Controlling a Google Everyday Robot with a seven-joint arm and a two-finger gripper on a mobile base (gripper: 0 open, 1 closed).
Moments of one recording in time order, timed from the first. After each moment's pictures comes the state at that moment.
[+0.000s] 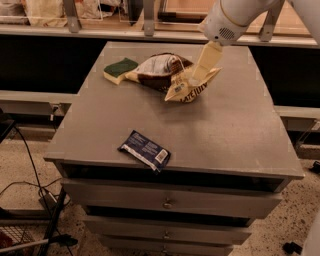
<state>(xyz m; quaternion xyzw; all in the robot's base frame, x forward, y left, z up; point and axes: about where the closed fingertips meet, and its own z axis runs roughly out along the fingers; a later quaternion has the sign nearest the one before) 0.662 -0.112 0.948 -0.63 0.72 0.02 0.29</state>
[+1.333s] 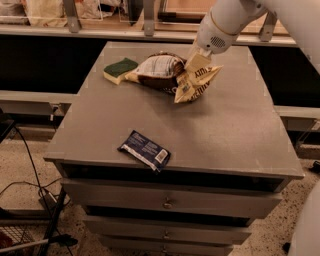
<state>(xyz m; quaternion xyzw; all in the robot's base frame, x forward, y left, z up) 0.666 -0.102 0.921 -0.62 0.73 0.03 0.26</state>
